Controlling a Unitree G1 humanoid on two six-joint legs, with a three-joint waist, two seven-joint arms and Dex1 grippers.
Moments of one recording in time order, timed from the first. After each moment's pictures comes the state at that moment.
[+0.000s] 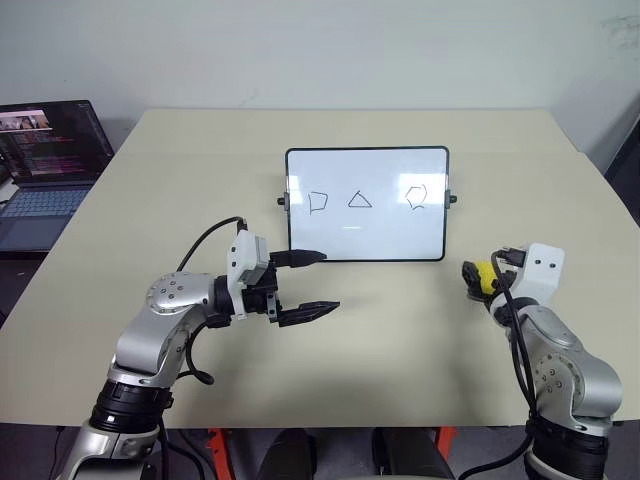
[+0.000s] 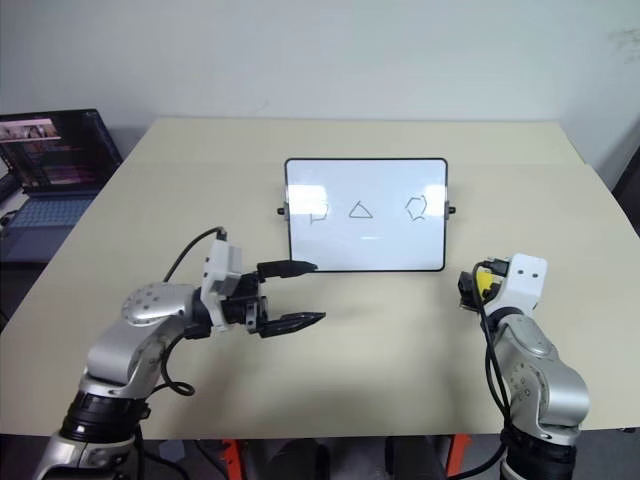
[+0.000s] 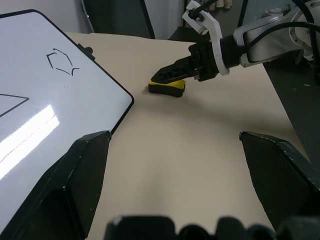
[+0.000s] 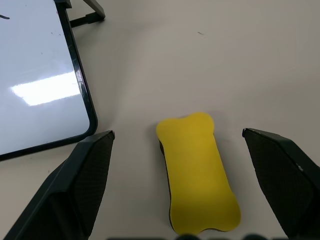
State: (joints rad) left arm -0.29 0.59 -0.04 -0.19 -0.51 0.30 -1.13; right arm -0.15 -0.15 -0.31 -0.49 0.37 0.96 -0.10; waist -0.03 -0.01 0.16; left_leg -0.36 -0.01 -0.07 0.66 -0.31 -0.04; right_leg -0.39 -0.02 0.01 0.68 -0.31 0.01
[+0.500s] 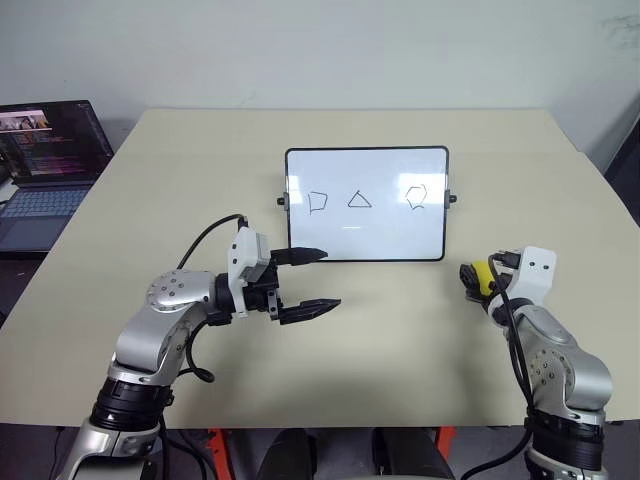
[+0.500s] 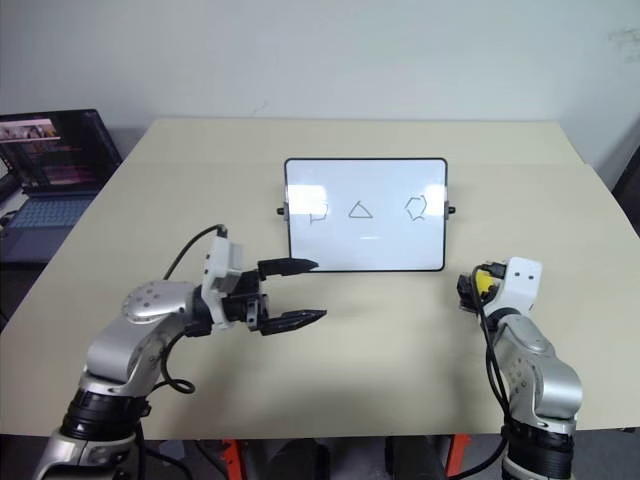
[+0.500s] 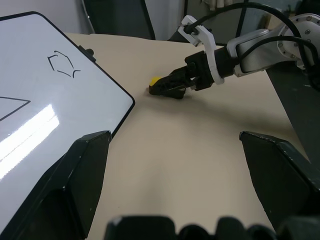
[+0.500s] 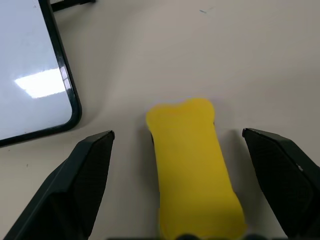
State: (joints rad) left arm -0.30 0.59 -0.04 -0.20 -0.51 0.32 -1.12; right arm -0.17 -0.18 -0.31 -0.36 0.34 0.87 -0.03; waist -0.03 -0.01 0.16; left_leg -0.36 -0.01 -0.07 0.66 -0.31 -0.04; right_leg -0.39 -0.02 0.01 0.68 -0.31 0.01
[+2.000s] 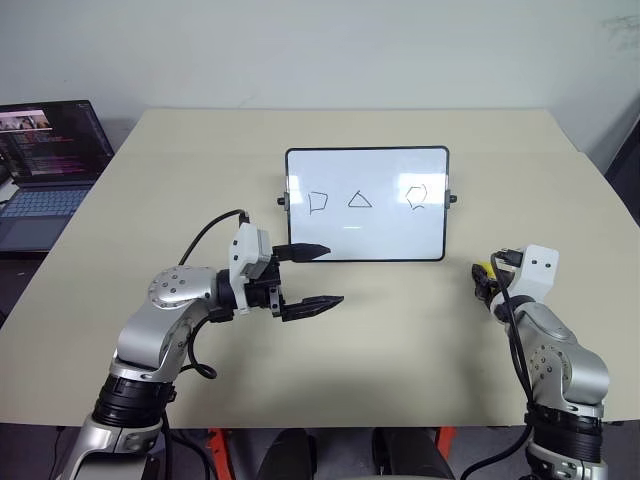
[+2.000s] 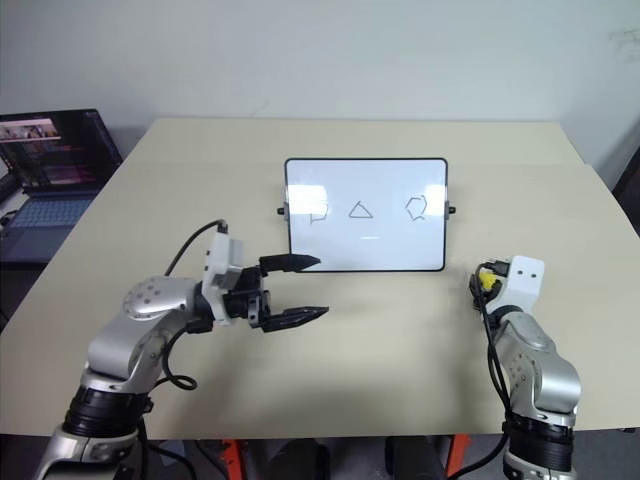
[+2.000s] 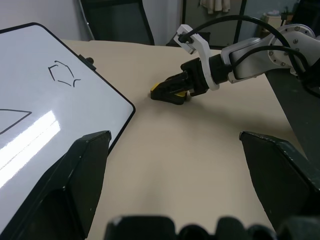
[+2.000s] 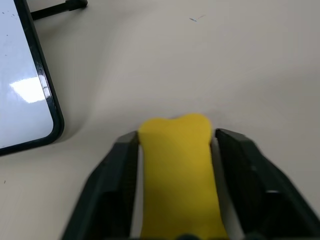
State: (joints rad) left arm -0.32 0.59 -0.04 -0.20 -0.51 0.32 -1.12; right arm -0.19 -0.19 -0.32 -0.29 0.34 0.82 -0.02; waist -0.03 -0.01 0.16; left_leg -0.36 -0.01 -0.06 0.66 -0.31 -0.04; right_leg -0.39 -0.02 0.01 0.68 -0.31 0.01
